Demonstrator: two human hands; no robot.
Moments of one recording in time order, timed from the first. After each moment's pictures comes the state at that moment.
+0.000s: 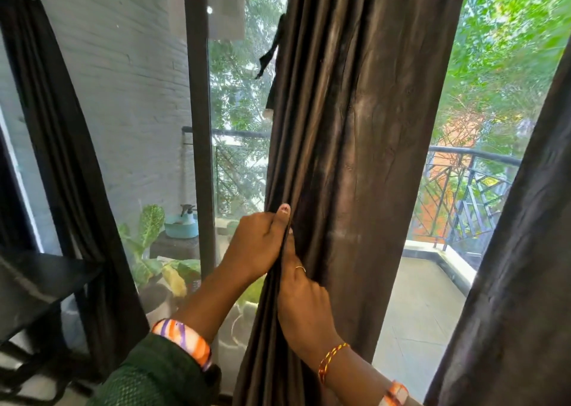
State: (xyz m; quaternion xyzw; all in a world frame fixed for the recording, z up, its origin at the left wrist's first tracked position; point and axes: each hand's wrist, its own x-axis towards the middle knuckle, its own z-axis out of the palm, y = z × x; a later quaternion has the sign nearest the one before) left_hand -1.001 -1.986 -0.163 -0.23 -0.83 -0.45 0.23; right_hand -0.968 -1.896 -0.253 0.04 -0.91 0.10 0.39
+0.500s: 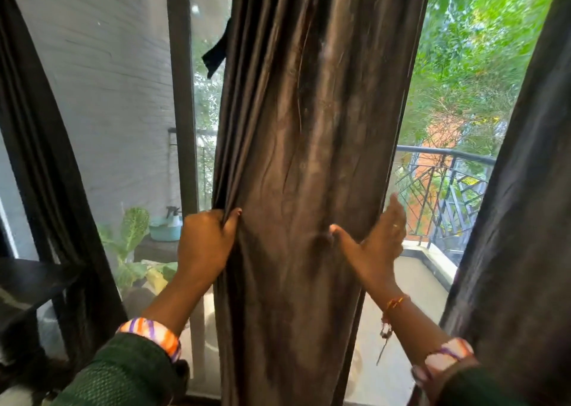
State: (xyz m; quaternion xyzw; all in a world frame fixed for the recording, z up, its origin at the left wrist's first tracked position) left_hand -1.022 -2.011 -0.176 -0.11 -0.84 -0.36 0.39; right_hand -0.985 -1.785 -0.199 -0.12 -0.81 0.36 0.45
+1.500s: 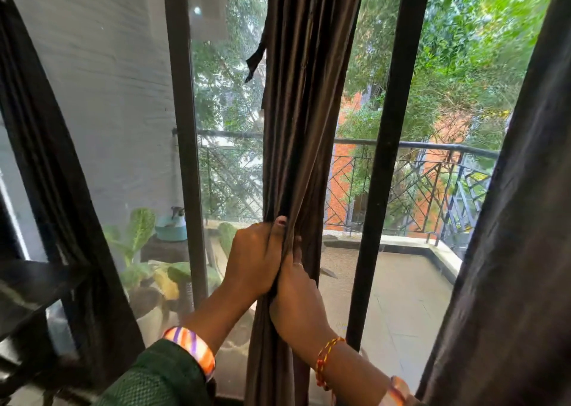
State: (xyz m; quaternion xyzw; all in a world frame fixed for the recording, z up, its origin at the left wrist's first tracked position) left_hand -0.999 -1.961 -0.191 -0.27 -0.78 -0.44 0.36; right_hand -0.967 -1.879 -0.242 0.04 -0.94 0.27 0.22
